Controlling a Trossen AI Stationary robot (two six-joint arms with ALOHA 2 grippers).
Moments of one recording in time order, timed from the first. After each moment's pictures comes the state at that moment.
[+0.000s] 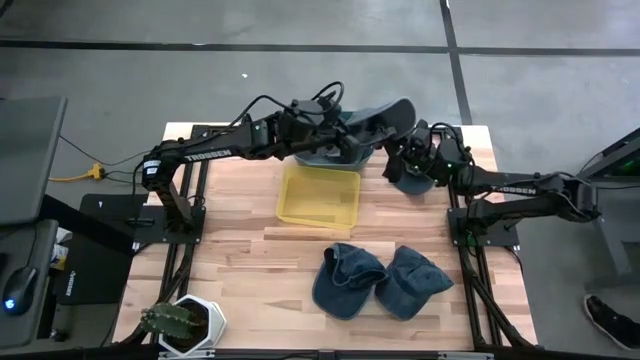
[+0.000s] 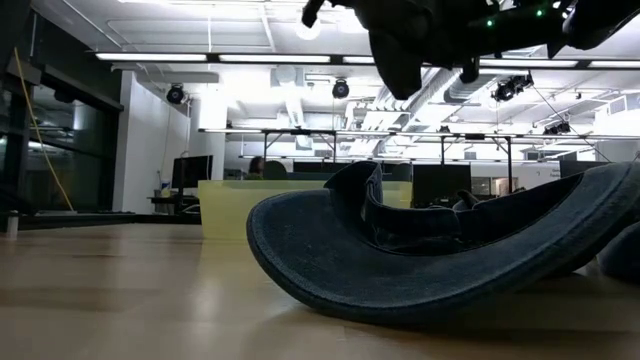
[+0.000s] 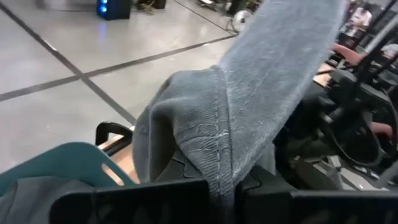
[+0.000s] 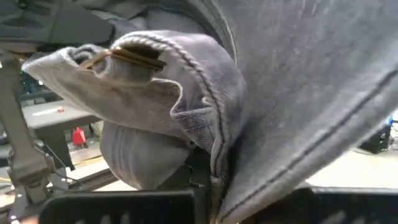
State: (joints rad) left arm 0.17 1.74 1.85 -0.35 -0.29 -0.45; right arm -0.35 0.99 0.53 0.58 0.27 0.09
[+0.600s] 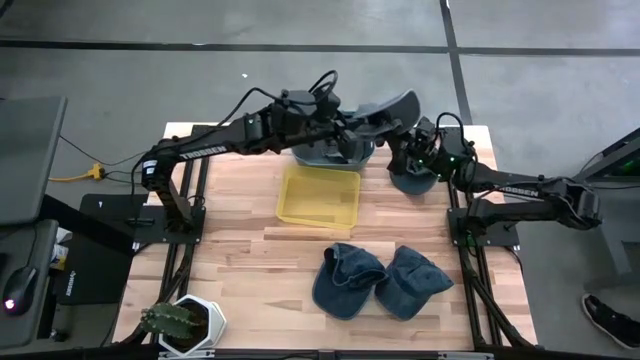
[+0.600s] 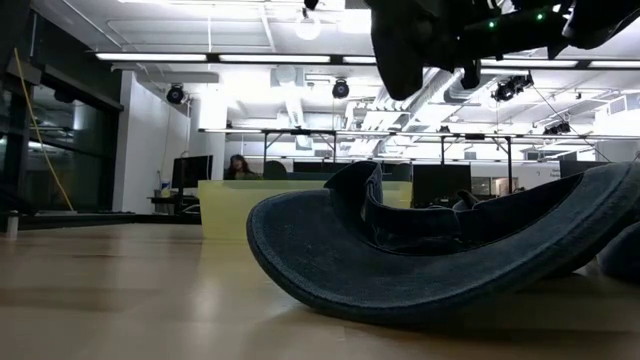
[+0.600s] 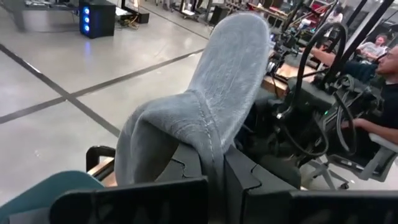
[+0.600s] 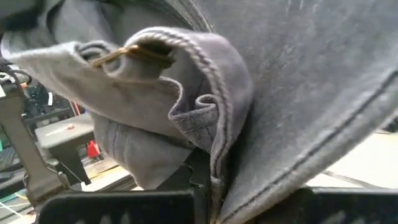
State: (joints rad) left arm 0.17 1.73 1.94 -0.35 -0.24 -0.36; right arm -0.46 0.98 0.53 0.49 0.20 0.22
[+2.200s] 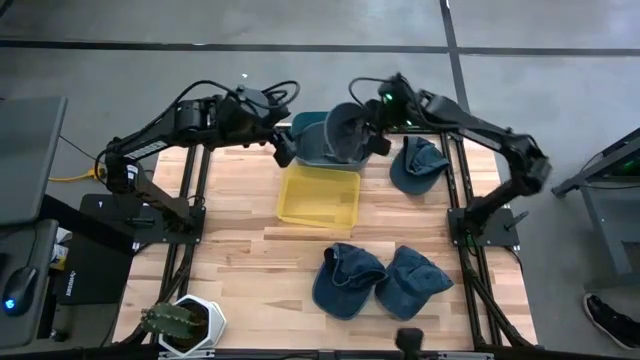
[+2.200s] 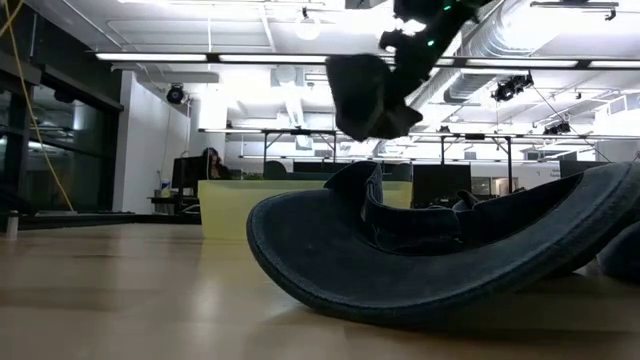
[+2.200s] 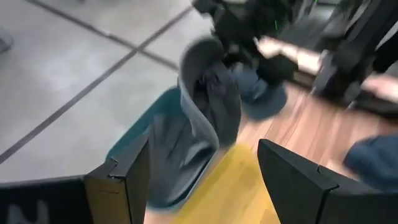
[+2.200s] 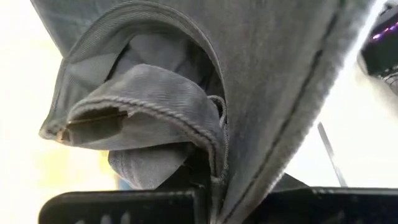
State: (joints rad) left arm 0.16 1.48 1.95 -1.05 -0.38 -0.21; right arm -0.62 1.52 1.42 -0.68 0.01 -0.46
